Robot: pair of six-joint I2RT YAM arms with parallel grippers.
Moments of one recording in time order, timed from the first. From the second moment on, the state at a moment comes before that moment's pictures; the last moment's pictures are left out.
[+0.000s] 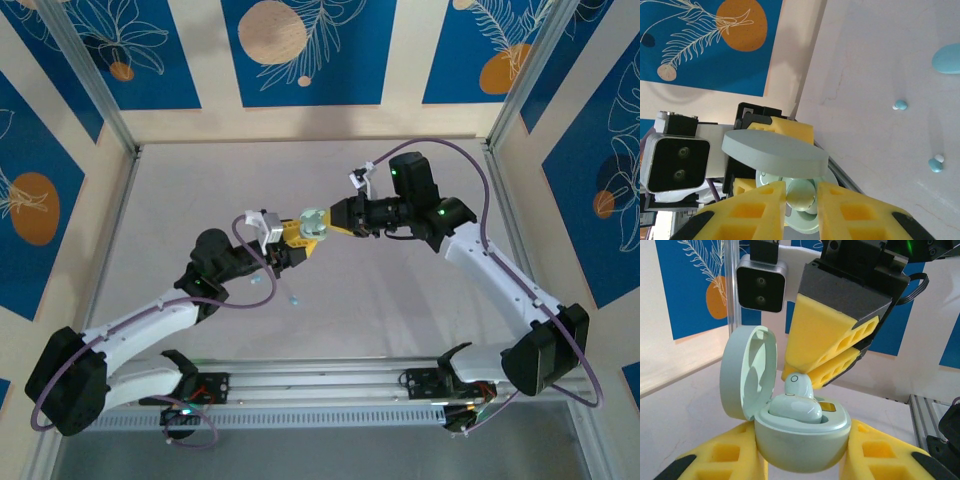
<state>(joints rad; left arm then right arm) -0.66 1.11 0.57 0.63 0.50 -0.12 0.49 1.31 1.24 -0.54 -0.84 0.76</state>
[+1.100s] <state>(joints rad) -0.66 1.11 0.57 0.64 0.47 -0.12 0.55 1.31 1.38 -0.74 -0.54 0.81</state>
